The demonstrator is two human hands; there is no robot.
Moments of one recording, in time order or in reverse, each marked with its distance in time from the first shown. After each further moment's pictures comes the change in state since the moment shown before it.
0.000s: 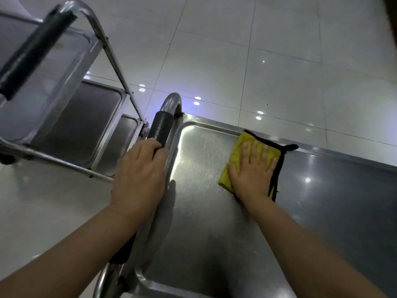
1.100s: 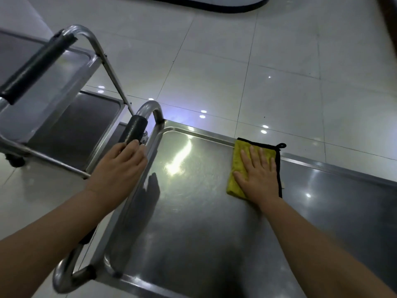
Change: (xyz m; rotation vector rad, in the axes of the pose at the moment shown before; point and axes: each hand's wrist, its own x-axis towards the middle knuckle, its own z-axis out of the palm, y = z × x) left_hand 0.005 0.026 -0.009 0.465 -0.282 0.273; right_hand 0.022 0.116 -0.020 -0.038 -0.020 -0.251
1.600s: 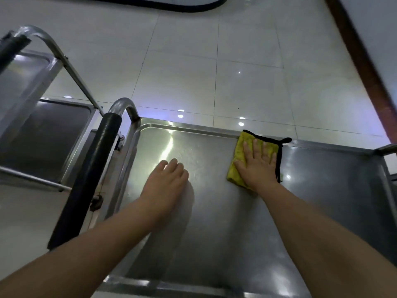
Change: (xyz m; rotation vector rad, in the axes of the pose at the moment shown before) left_hand 0.030 0.120 0.004 -0.149 0.014 0.193; right_hand -0.042 0.032 -0.011 0.072 -0.164 0.300
